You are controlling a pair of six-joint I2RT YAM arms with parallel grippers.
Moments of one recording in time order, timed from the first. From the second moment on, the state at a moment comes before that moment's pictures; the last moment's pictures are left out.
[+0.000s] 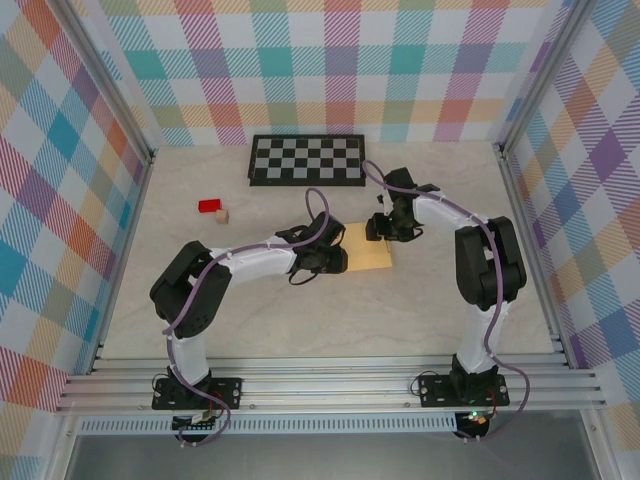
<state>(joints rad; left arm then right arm) -0.78 1.86 1.21 -0.34 0.04 -0.65 0.34 1.94 1.38 -0.71 -0.18 0.27</state>
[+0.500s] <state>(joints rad) -0.77 1.88 1.21 -0.33 0.03 -0.61 0.34 1.94 1.38 -0.71 -0.18 0.26</state>
